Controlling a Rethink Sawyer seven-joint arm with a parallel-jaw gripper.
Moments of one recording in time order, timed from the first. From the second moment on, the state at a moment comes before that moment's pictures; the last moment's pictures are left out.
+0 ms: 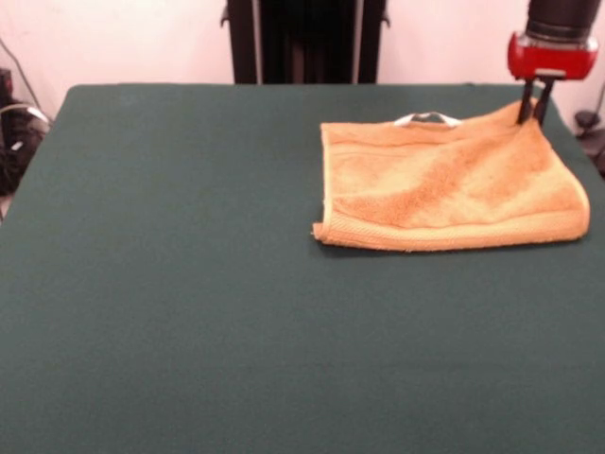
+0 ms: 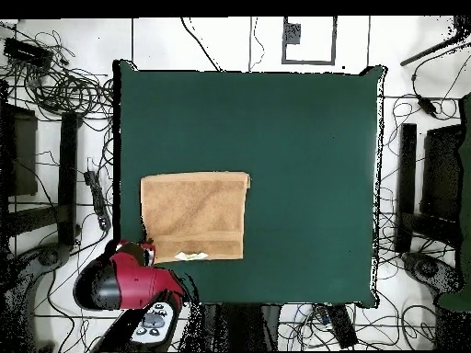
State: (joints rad) arm 0.40 -0.55 -0.06 2.05 0.37 -0.05 1.91
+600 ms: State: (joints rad) arm 0.40 -0.57 -0.06 2.07 0.37 -0.06 1.92
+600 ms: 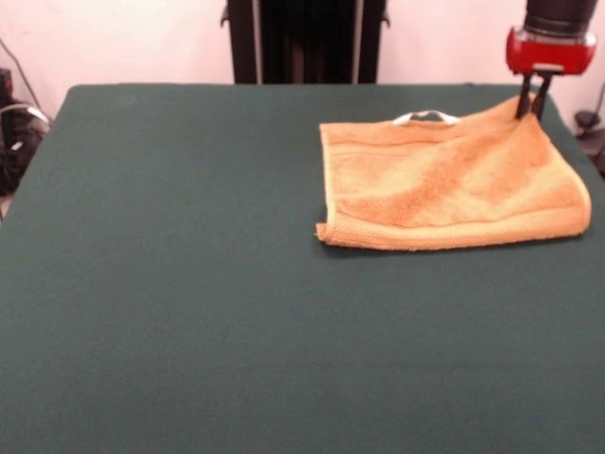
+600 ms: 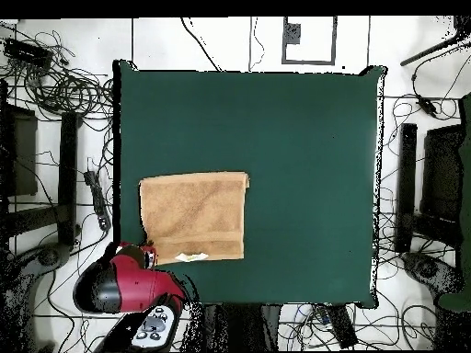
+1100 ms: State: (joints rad) arm 0.39 -0.57 -0.06 2.07 0.37 -0.10 1.92
